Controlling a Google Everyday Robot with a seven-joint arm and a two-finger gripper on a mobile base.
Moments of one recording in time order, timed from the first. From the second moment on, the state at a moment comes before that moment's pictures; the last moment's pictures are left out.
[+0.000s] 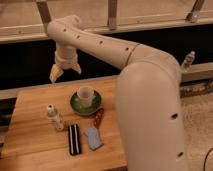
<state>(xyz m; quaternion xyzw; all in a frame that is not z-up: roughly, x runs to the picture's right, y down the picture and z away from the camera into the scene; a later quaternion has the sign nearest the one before) -0.200 -0.059 0.715 -0.33 0.05 0.46 0.82</state>
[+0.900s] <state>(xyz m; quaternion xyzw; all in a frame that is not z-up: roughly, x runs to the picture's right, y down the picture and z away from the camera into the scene) -0.214 0.078 0.716 -0.43 0.08 0.45 0.78</state>
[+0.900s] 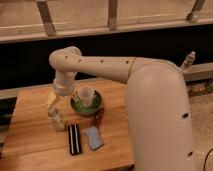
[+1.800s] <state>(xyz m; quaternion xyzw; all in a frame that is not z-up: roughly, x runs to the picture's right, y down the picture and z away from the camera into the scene) -0.212 0.126 0.756 -0.47 0.12 0.46 0.74</state>
